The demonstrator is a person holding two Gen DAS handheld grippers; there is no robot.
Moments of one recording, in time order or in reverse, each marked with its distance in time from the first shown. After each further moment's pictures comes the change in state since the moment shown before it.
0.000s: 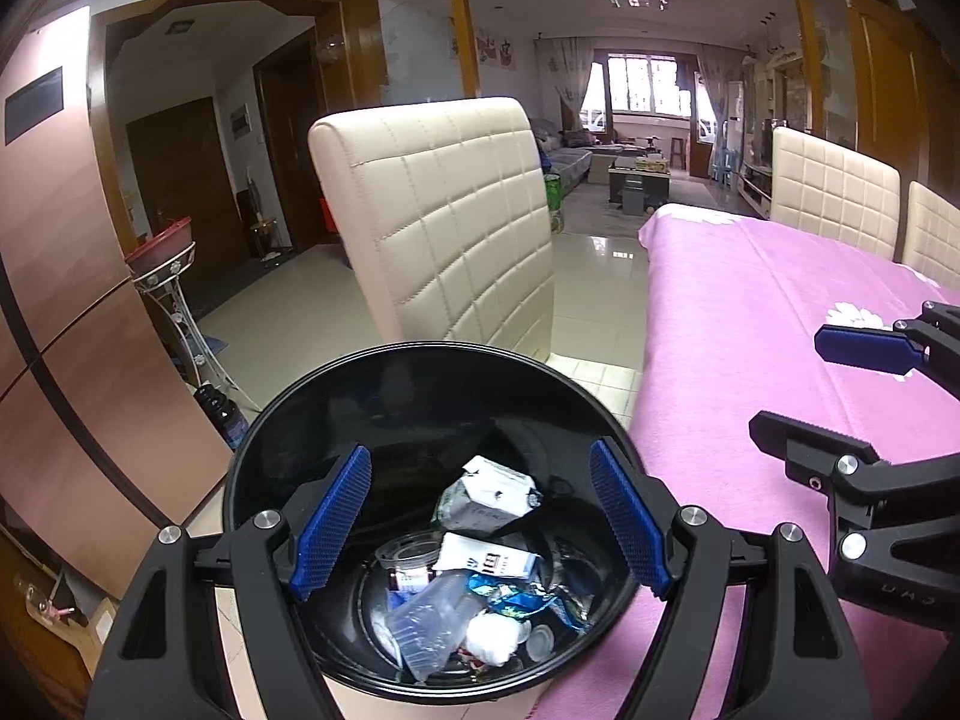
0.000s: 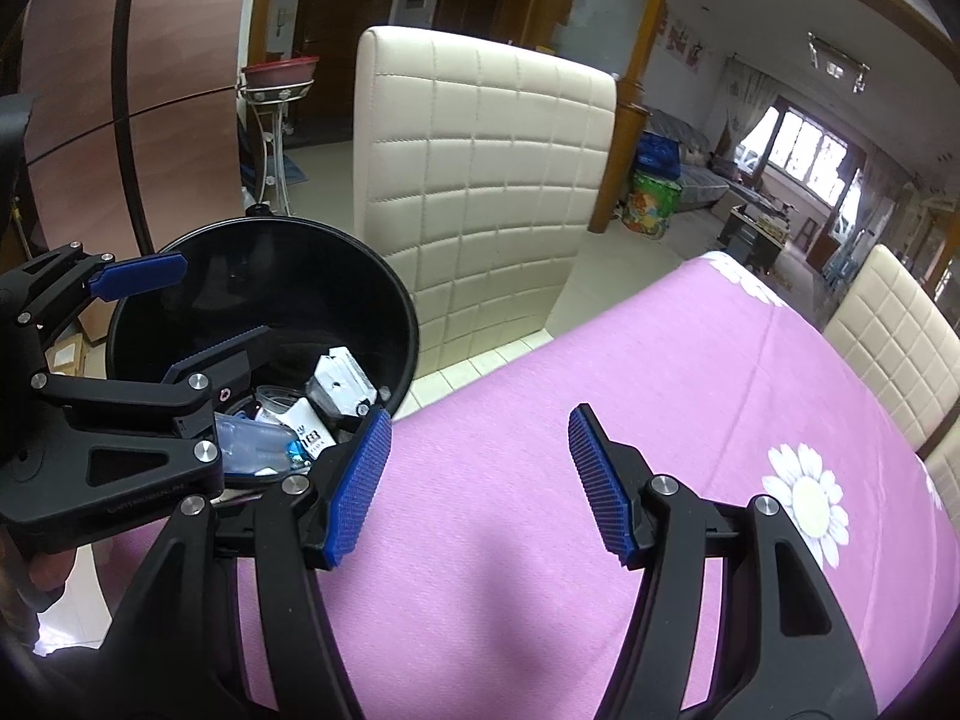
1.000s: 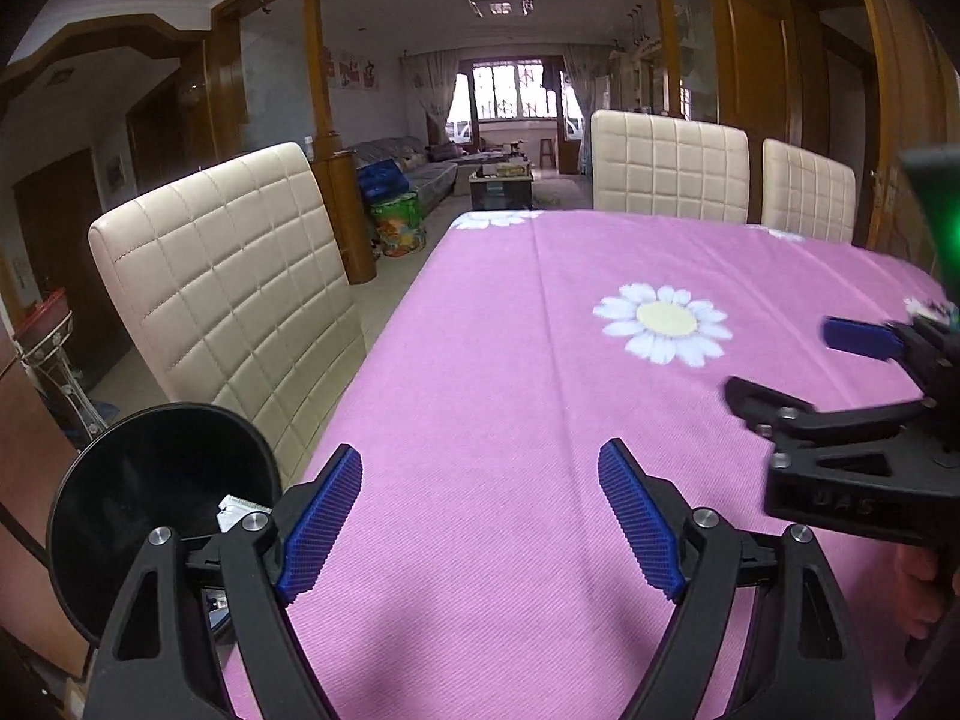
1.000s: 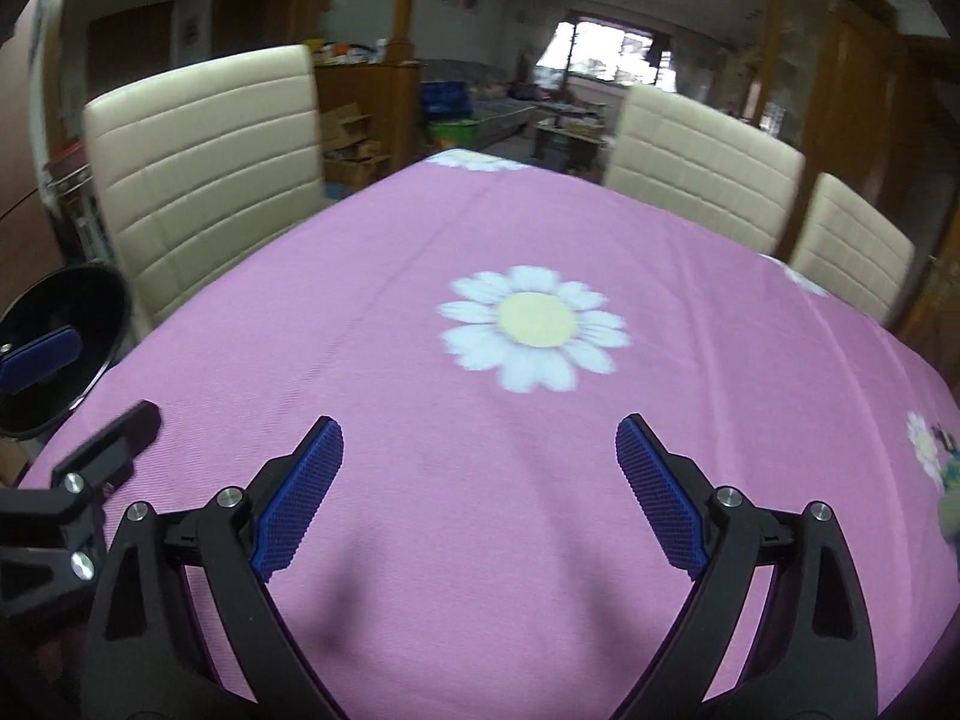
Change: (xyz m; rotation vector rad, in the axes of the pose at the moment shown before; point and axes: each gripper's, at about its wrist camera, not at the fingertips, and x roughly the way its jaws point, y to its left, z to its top) left arm -0.028 -0.161 0.007 0.143 -0.051 -0.272; right arm -0.063 -0.159 -0.103 0.413 0.044 -0.368
